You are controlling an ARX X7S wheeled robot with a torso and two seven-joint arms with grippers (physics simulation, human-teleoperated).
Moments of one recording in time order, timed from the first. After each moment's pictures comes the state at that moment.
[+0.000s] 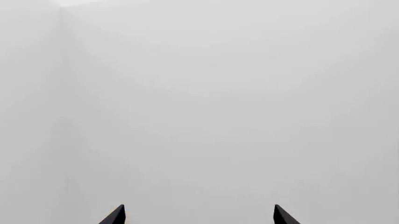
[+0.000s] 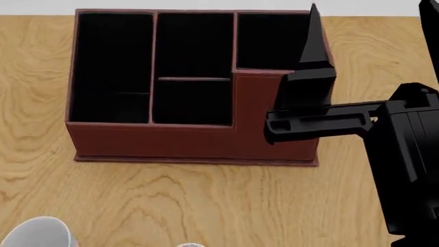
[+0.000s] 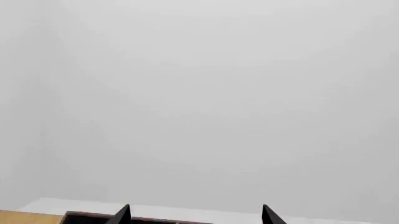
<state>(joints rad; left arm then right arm) -0.81 -0.58 -0.05 0.99 -1.05 -1.07 -0.84 0.87 0.51 0.25 -0.86 1.27 1.21 0.66</state>
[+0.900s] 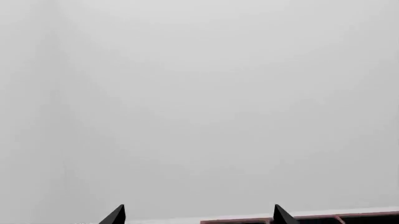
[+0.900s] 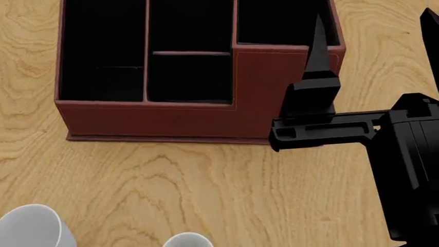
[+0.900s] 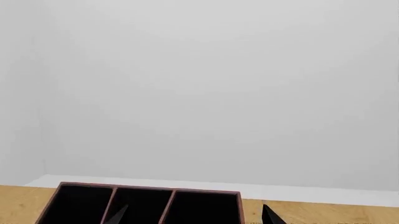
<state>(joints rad) -0.81 -0.61 0.01 0.98 -1.04 -1.03 -0.86 0.82 0.54 0.25 -0.85 1.26 1.16 0.64</state>
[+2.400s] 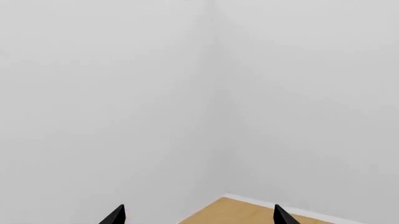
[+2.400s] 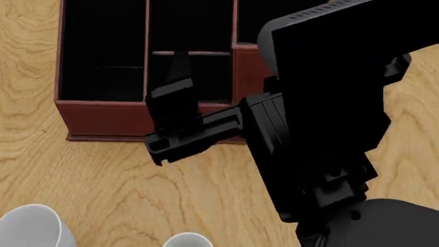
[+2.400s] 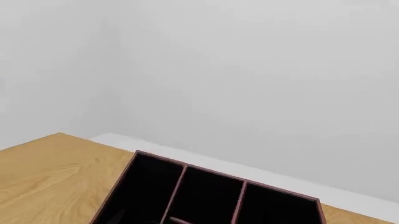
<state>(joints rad) 0.56 -0.96 -1.13 1.04 -1.17 -0.43 -1.06 1.10 0.41 -0.05 -0.74 1.47 1.30 0.84</state>
